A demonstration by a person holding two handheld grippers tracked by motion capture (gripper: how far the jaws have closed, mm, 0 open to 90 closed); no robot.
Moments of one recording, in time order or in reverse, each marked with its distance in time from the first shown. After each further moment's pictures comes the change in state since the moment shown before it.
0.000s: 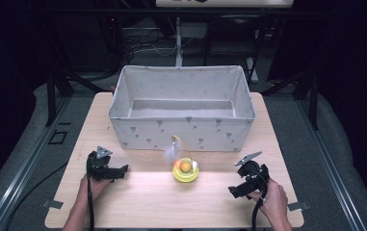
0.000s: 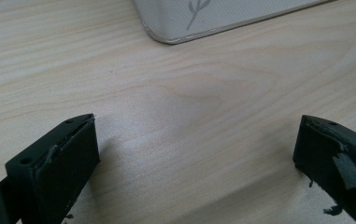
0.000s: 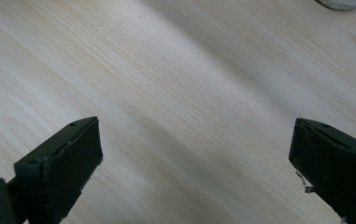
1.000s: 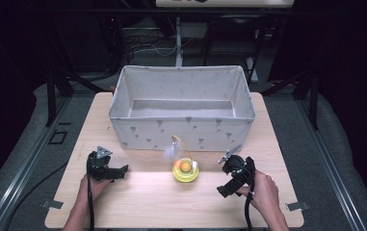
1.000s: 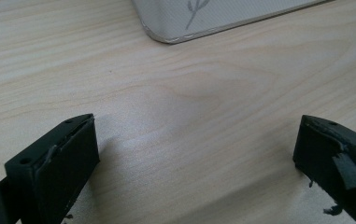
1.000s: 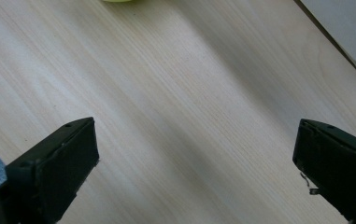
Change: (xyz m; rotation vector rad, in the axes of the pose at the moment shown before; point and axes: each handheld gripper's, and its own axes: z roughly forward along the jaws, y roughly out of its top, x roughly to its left) left arm 0.000 0.000 0.000 0.001 -0.003 0.006; right arm 0.033 0.044 -0.017 0.072 0.053 -0.168
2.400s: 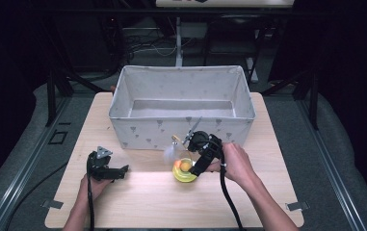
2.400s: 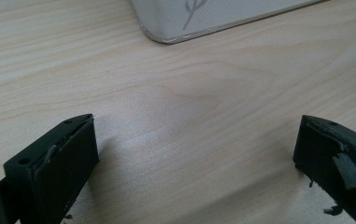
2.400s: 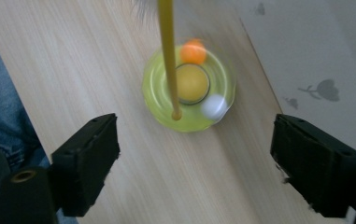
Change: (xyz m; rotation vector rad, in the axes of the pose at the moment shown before) left arm 0.000 0.000 0.000 0.001 -0.006 0.009; right arm 0.032 0.112 -0.035 -0.004 0.080 -0.262
